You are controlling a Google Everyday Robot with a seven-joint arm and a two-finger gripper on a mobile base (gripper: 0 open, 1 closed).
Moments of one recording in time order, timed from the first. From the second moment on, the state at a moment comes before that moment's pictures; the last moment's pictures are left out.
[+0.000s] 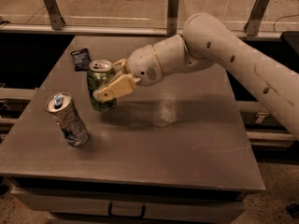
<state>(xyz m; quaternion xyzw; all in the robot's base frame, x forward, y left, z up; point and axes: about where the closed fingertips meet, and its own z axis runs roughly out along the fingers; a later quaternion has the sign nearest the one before) 0.529 0.107 0.903 -0.59 0.57 0.45 0.36</state>
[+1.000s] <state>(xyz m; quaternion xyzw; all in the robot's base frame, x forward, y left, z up) 0.509 0.120 0.880 -0.62 0.55 0.46 0.33</state>
